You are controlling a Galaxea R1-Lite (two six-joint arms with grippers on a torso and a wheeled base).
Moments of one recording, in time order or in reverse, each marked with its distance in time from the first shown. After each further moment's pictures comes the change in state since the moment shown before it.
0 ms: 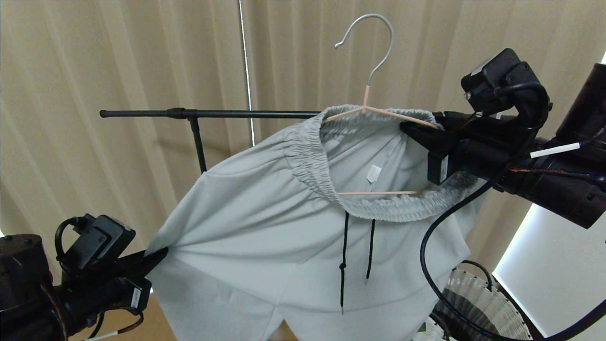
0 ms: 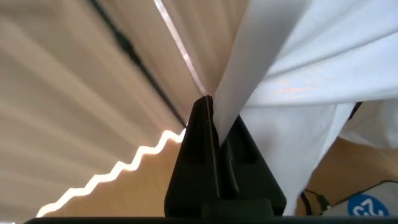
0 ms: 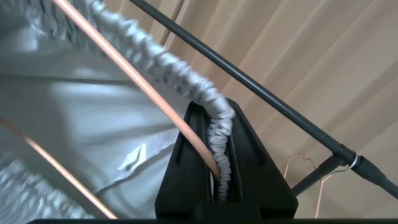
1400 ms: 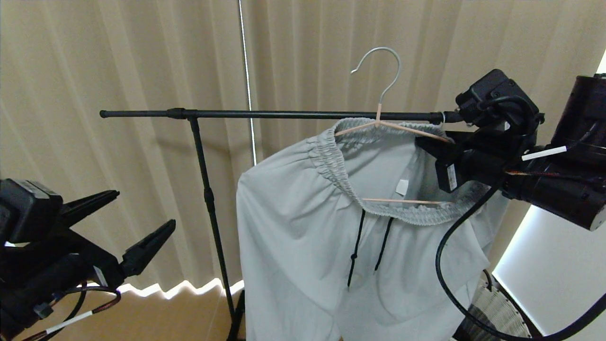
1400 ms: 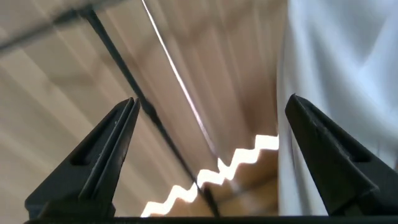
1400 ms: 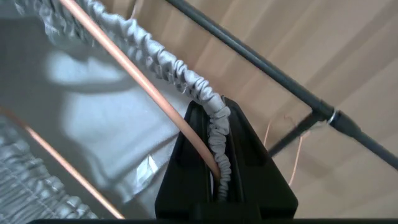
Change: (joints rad) left arm -0.089 -0.272 -0.074 0.005 -0.001 -0.093; right arm -0.049 -0.007 -0.005 0.145 -0.115 -0.007
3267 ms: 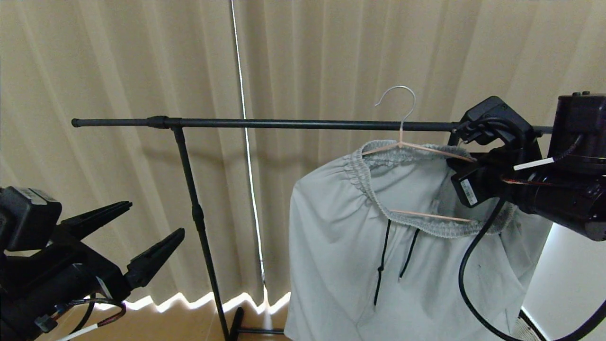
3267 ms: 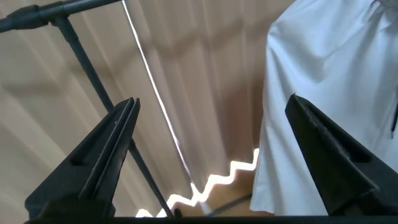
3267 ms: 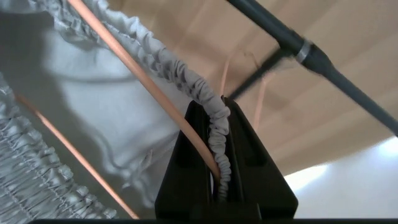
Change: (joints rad) left arm -0.054 -0.004 0.031 0.000 -0.005 -0.108; right arm -0.047 -0.013 0.008 0.179 -0.250 0.009
